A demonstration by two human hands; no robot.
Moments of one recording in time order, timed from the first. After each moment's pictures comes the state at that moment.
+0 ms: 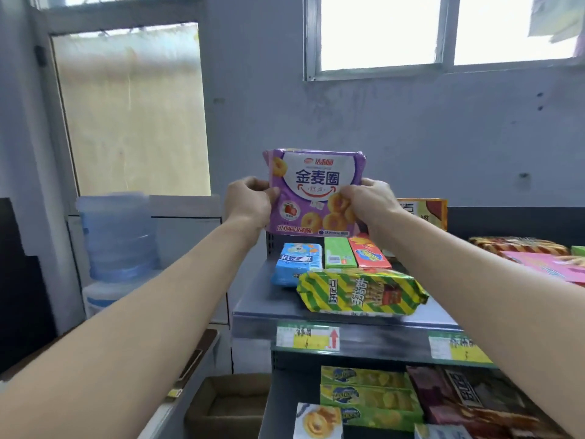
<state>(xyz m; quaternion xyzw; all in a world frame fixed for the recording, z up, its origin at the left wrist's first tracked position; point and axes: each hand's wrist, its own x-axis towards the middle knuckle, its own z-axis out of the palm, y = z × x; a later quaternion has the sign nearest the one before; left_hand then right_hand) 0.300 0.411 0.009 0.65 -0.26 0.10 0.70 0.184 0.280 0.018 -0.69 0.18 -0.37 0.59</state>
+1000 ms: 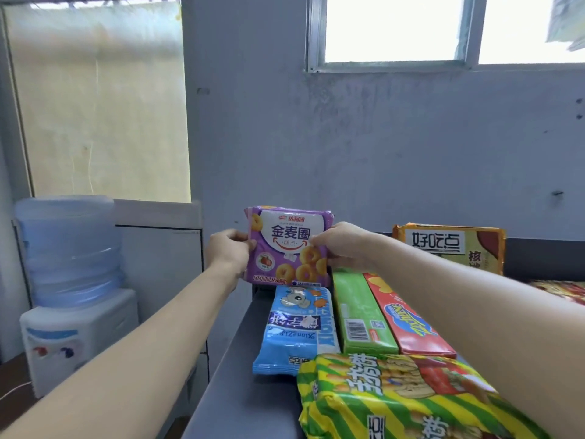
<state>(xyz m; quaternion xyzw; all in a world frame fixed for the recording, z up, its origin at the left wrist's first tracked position) 0.466 0.331 -0.042 0.71 -0.15 0.04 0.68 0.353 0.189 -0.003 -0.80 0.24 -0.15 0.53</state>
